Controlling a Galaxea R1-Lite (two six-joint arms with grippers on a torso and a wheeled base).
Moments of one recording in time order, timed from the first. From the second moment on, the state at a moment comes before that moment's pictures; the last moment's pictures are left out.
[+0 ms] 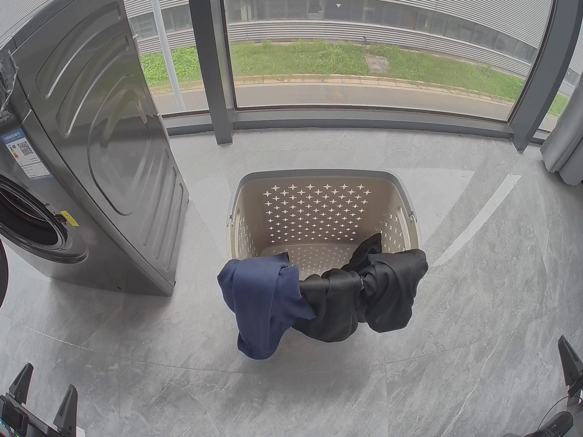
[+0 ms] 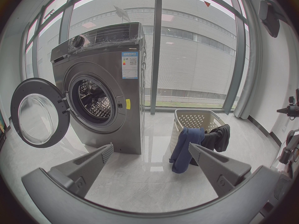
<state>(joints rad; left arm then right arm) -0.01 0.02 -0.02 0.00 0.01 -0.05 0.03 0.22 -0.21 0.02 -0.02 0.02</state>
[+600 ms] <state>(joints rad) -0.01 0.02 -0.02 0.00 0.01 -0.05 0.10 0.85 -0.18 -0.36 0.06 0.13</state>
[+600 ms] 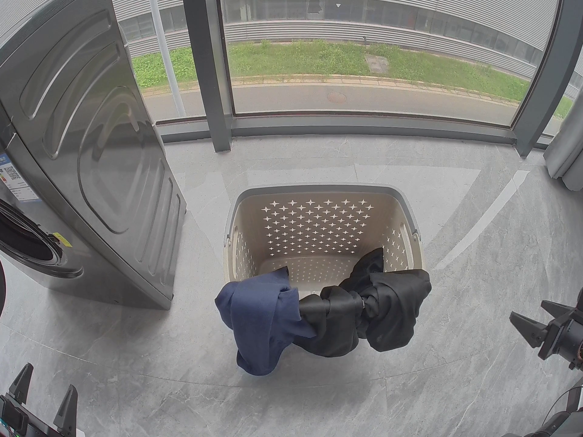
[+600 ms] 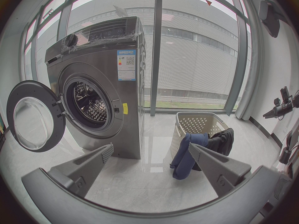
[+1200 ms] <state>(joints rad) -0.01 0.02 -0.02 0.00 0.01 -0.05 0.26 1.38 -0.21 -0.73 0.06 0.13</state>
